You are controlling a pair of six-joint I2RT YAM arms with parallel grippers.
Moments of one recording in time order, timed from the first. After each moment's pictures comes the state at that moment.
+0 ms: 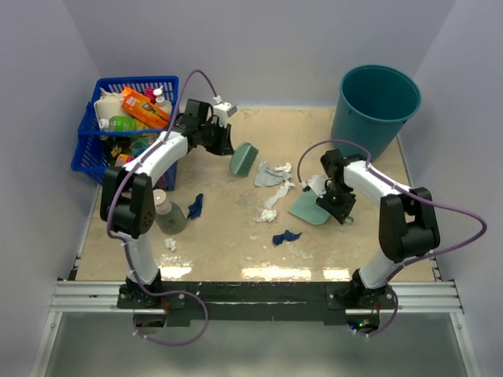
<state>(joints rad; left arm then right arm) -0.31 1.89 1.55 -0.45 0.44 0.02 0.25 1.63 1.05 -1.01 0.09 -0.68</state>
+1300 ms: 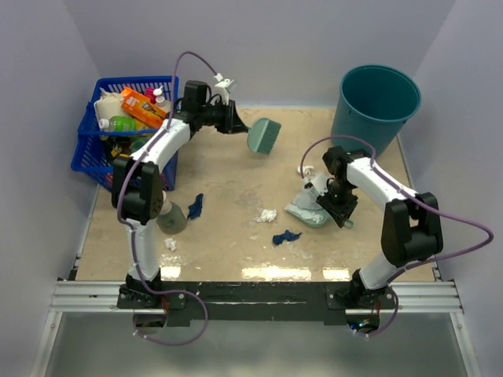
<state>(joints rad) -0.27 2.06 1.77 -0.30 0.76 -0.14 0.25 1.63 1.13 -1.17 0.01 -0.57</state>
